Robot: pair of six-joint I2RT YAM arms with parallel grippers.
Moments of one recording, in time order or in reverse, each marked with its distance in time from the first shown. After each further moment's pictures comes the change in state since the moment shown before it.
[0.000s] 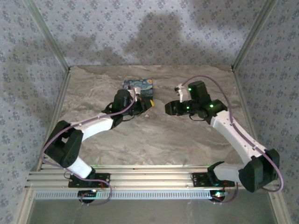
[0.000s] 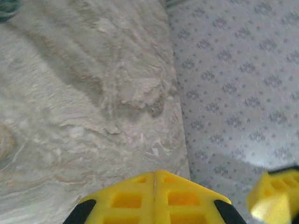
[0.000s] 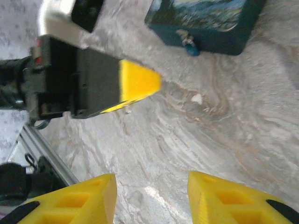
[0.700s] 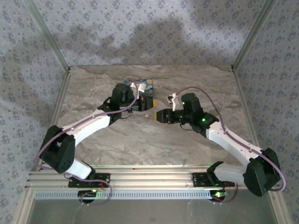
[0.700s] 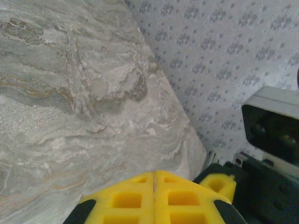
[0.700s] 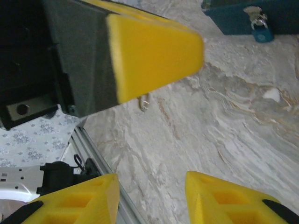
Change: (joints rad) left arm -0.001 -0.063 0.065 -0.116 0.106 0.259; right arm 0.171 -0.036 -0.264 0.459 -0.040 0.271
